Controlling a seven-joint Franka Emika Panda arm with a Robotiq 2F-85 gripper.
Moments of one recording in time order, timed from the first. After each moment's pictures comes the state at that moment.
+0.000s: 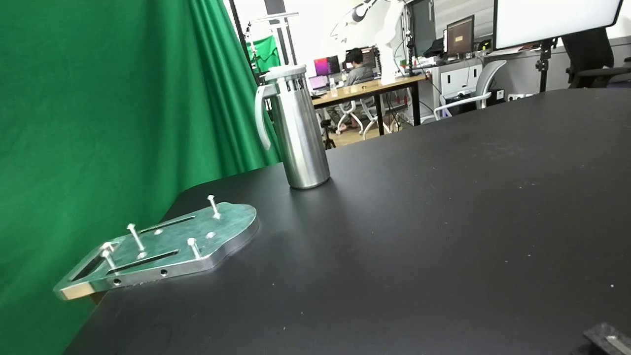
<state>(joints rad) 0.22 0.35 0.18 -1.47 0.02 1.68 0.15</state>
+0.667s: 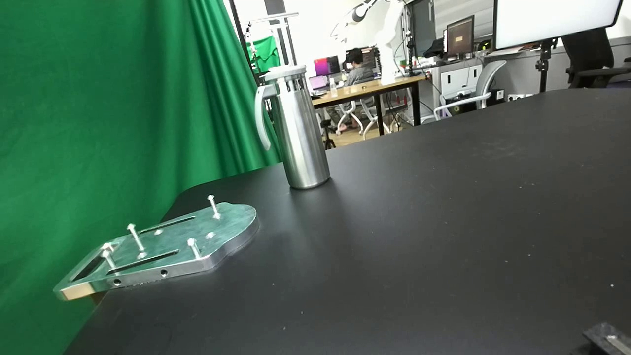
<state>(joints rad) 0.24 0.40 0.18 -1.40 0.01 1.66 0.14</state>
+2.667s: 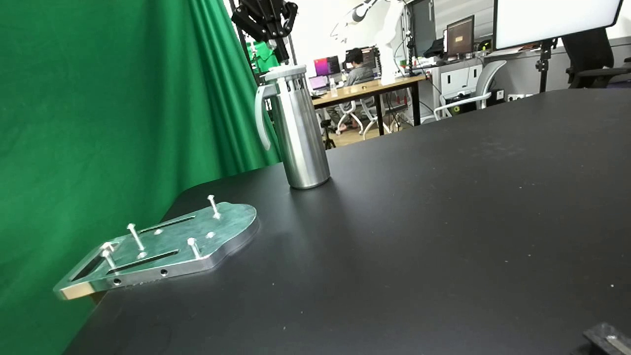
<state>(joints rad) 0.47 0.90 0.16 -0.77 -0.14 1.49 0.06</state>
